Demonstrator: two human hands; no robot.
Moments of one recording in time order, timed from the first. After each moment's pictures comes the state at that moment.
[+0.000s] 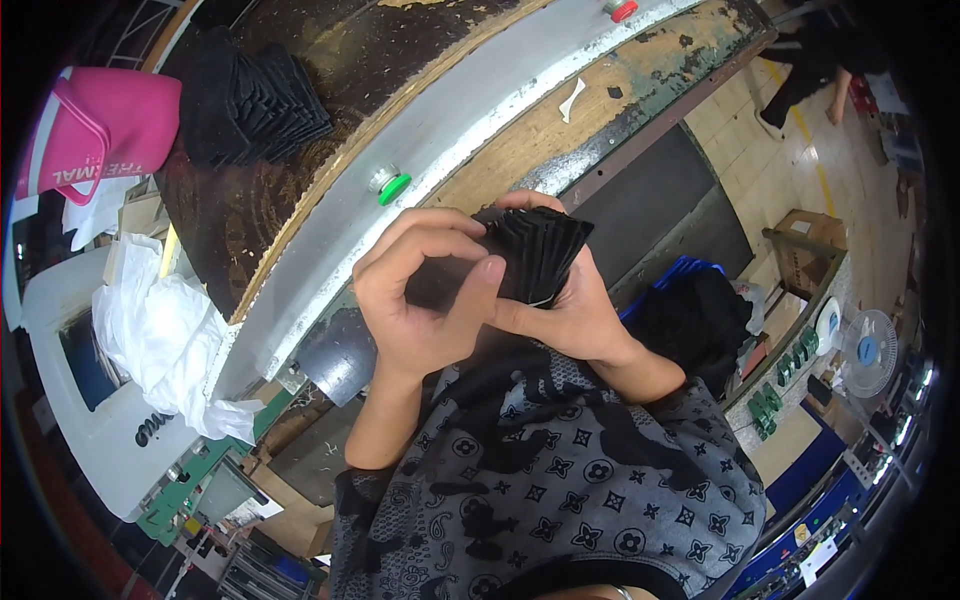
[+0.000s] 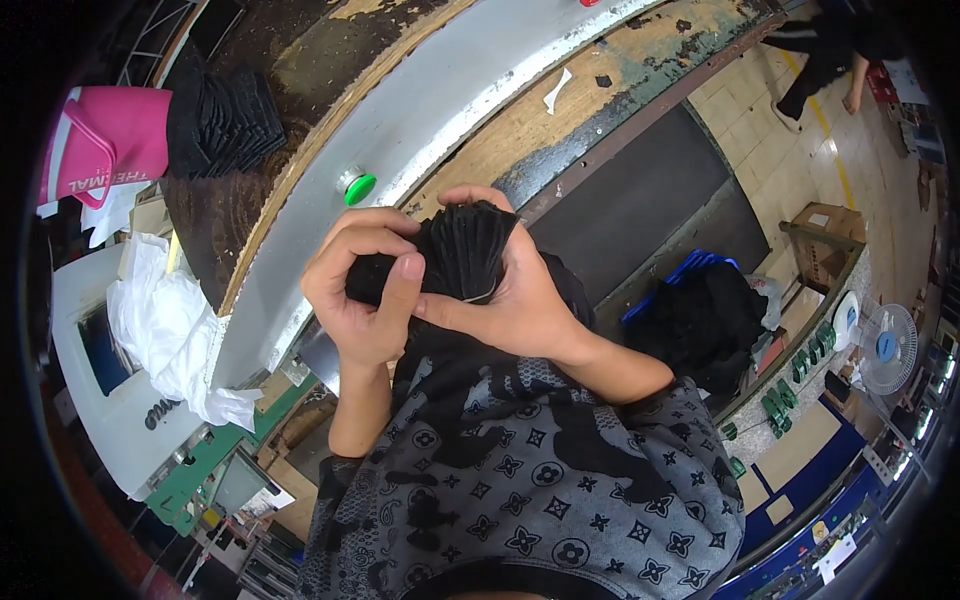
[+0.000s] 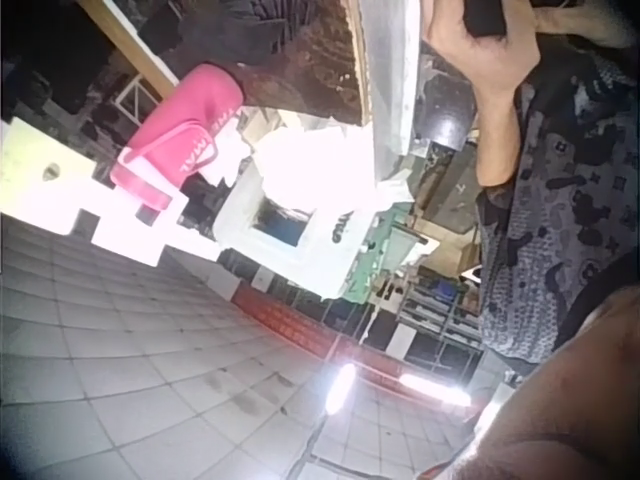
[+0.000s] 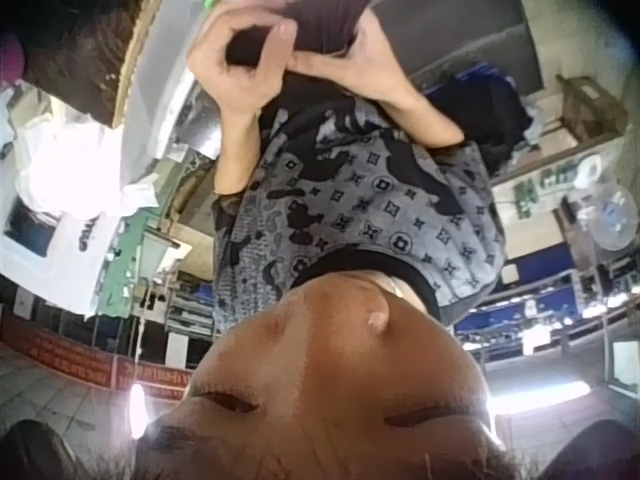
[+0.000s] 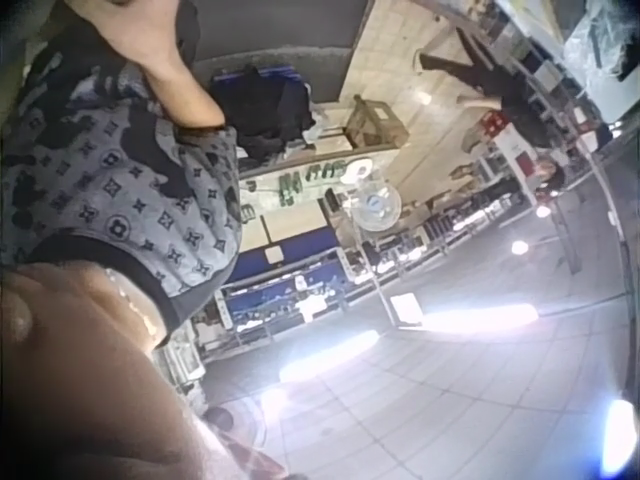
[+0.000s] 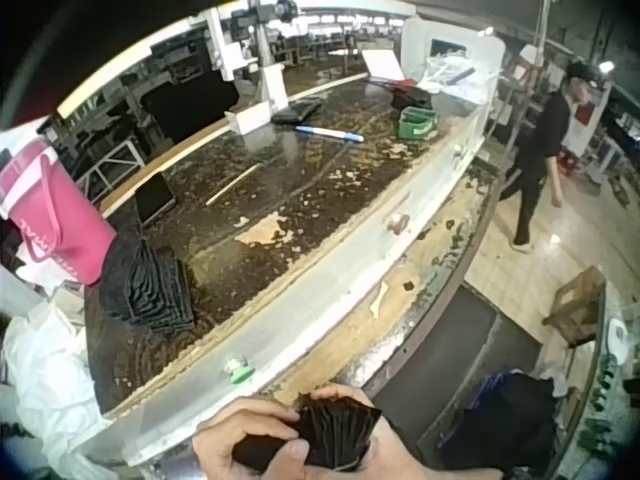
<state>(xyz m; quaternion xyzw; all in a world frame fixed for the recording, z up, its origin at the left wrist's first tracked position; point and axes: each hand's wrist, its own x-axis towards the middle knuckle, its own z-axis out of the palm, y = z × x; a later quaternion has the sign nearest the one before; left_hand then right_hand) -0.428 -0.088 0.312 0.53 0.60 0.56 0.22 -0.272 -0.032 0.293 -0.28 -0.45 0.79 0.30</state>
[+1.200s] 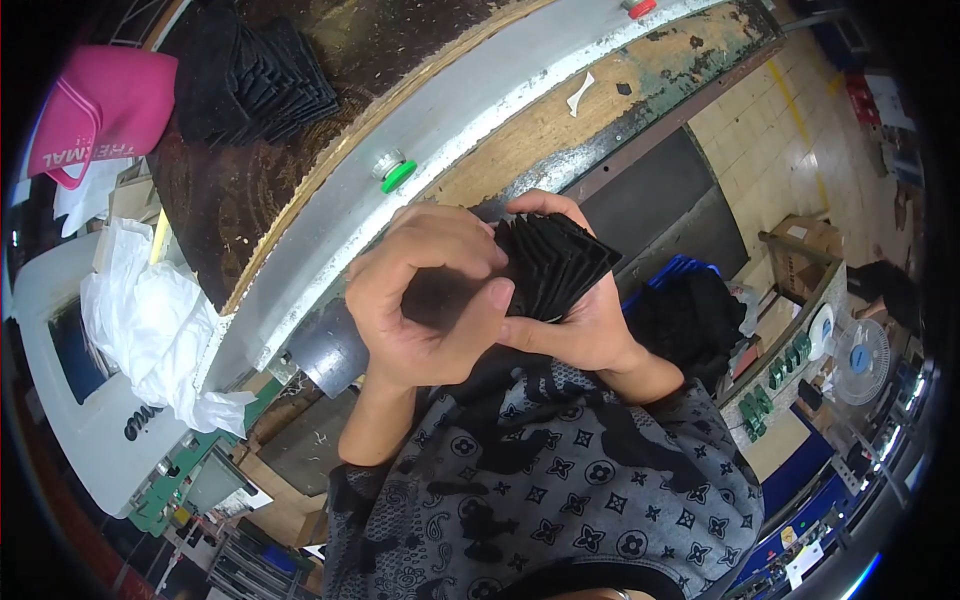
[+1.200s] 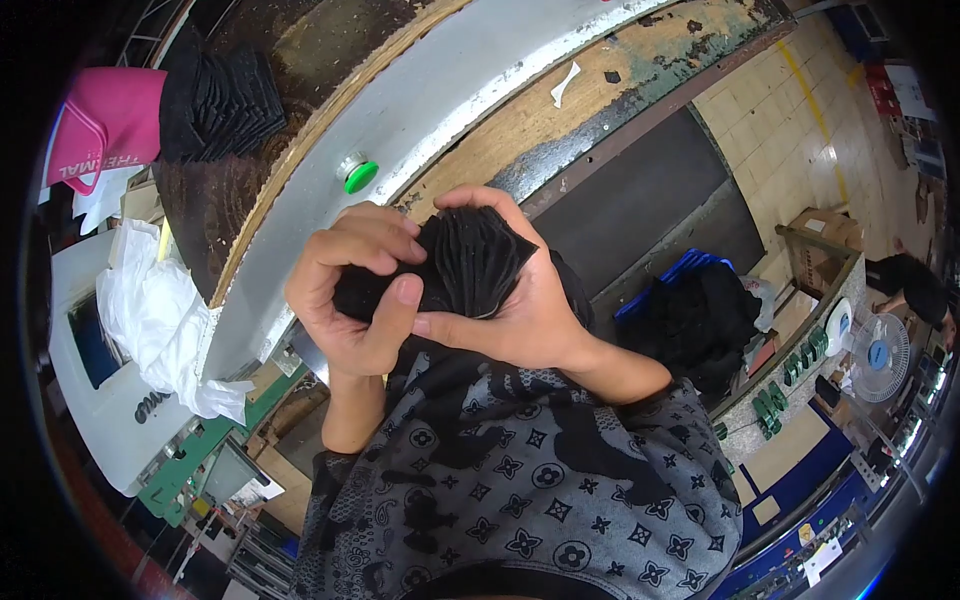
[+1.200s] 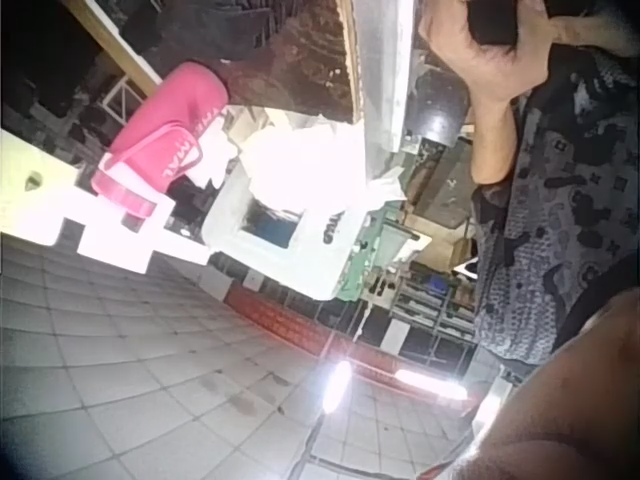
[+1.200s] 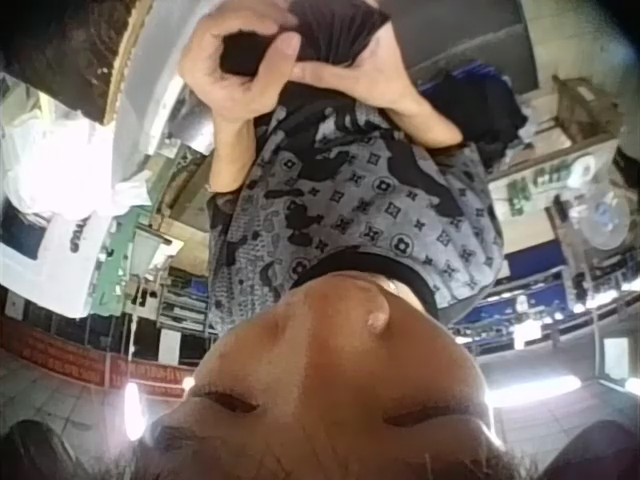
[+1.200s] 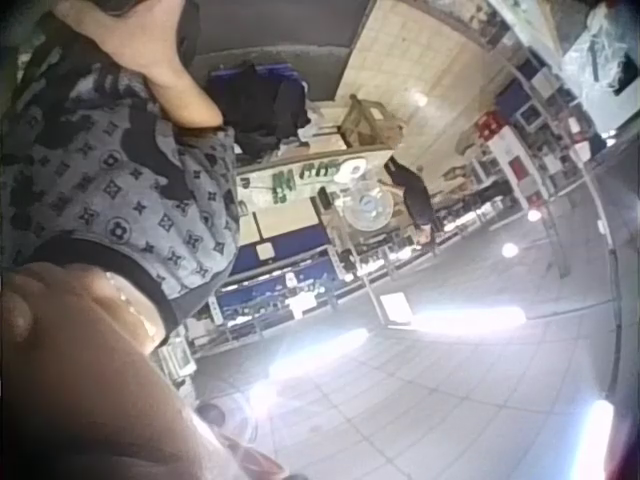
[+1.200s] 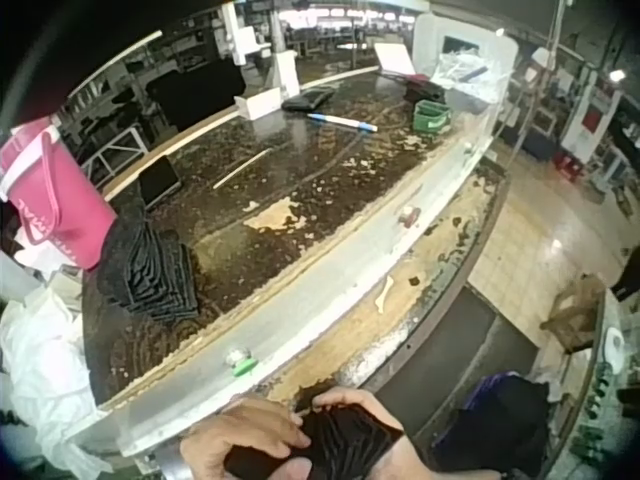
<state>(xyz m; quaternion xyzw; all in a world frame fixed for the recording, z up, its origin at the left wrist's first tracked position) -0.426 -0.088 0.314 0.49 0.50 0.67 0.26 -0.270 -0.032 0.297 -0.23 -0.49 0.78 0.32</state>
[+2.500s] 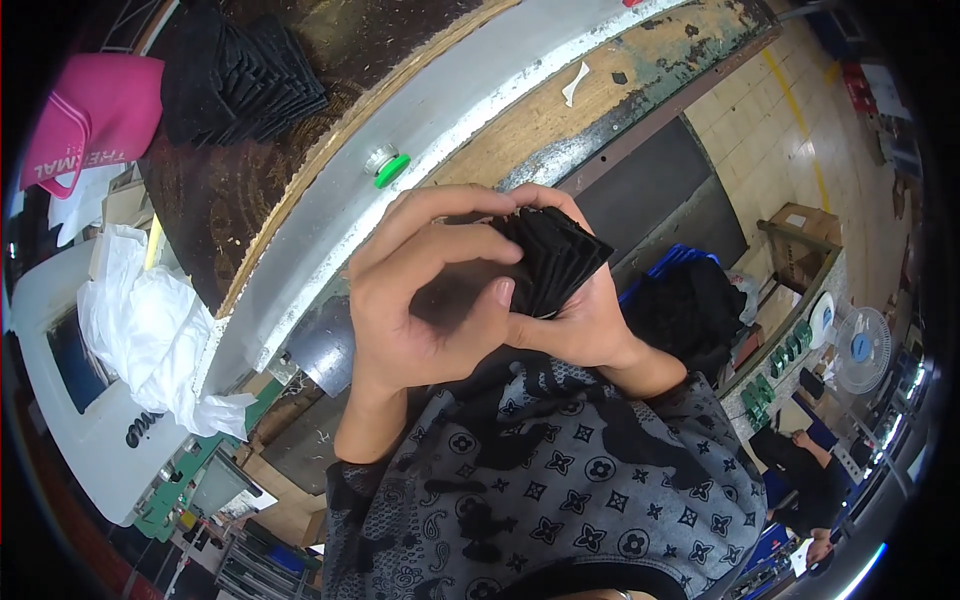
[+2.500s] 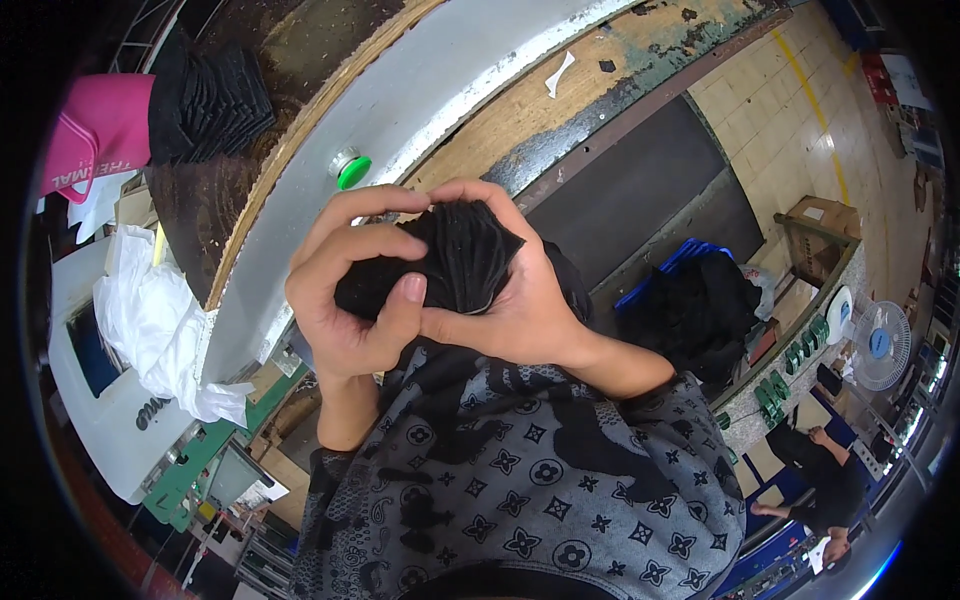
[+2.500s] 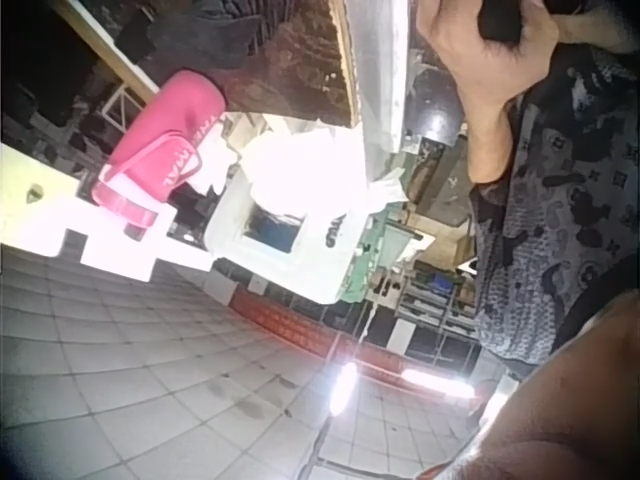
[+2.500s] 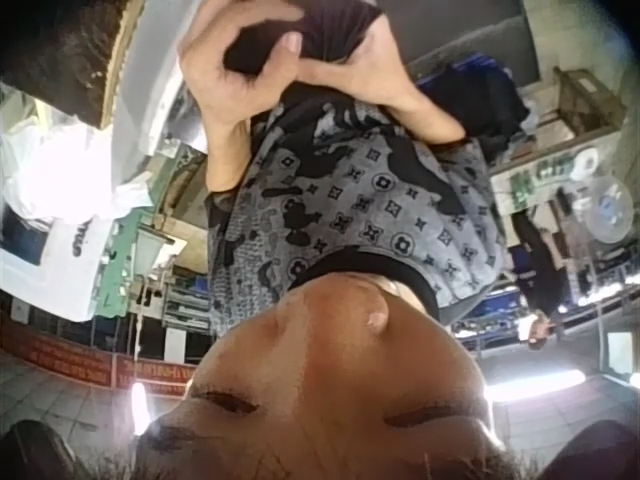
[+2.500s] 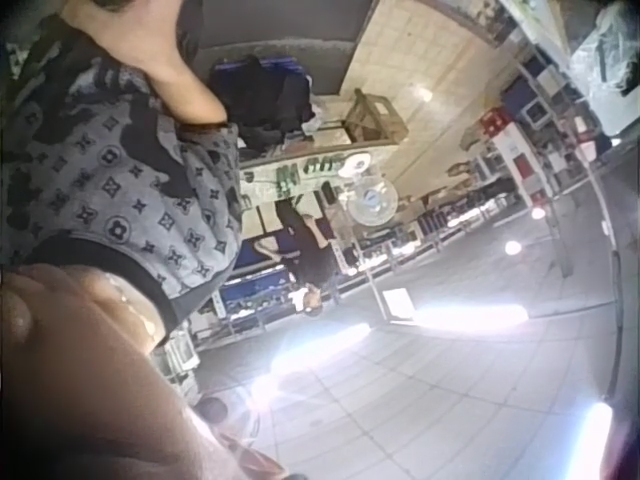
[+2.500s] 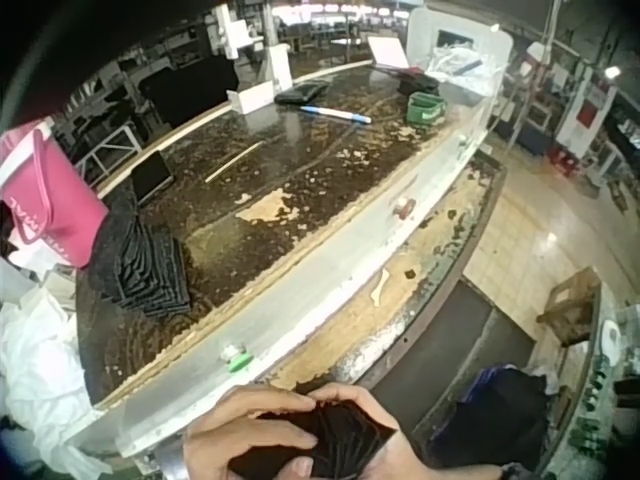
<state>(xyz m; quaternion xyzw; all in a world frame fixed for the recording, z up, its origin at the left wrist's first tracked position) -0.438 -0.088 0.327 0.62 0.54 0.52 0.24 -0.271 -0.036 0.291 -0.24 -0.49 0.77 0.33</state>
